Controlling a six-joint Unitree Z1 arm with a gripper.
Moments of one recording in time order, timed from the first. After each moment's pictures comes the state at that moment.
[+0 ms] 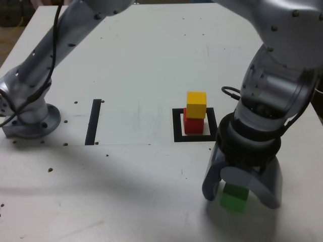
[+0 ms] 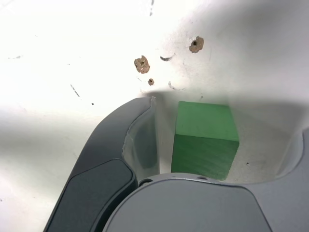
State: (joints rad) arm -0.45 2.39 -2.08 1.41 -0.03 -0.11
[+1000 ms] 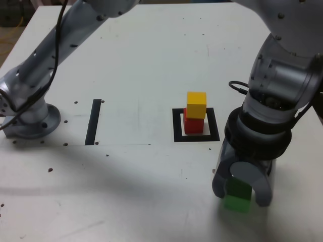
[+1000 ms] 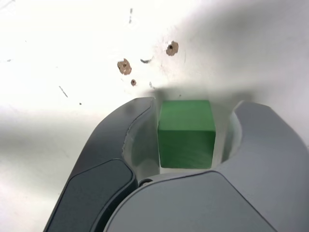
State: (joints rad) arm -0.44 2.40 -2.14 1.42 -0.02 -0.11
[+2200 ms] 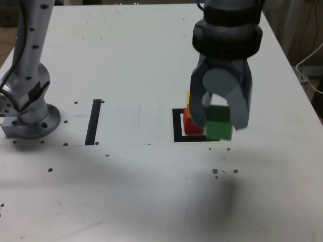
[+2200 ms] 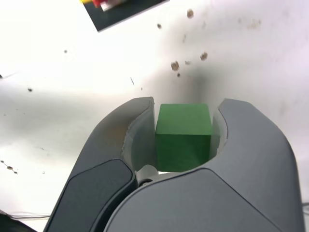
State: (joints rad) arm -0.32 2.08 -2.03 1.52 -0.03 -0.04
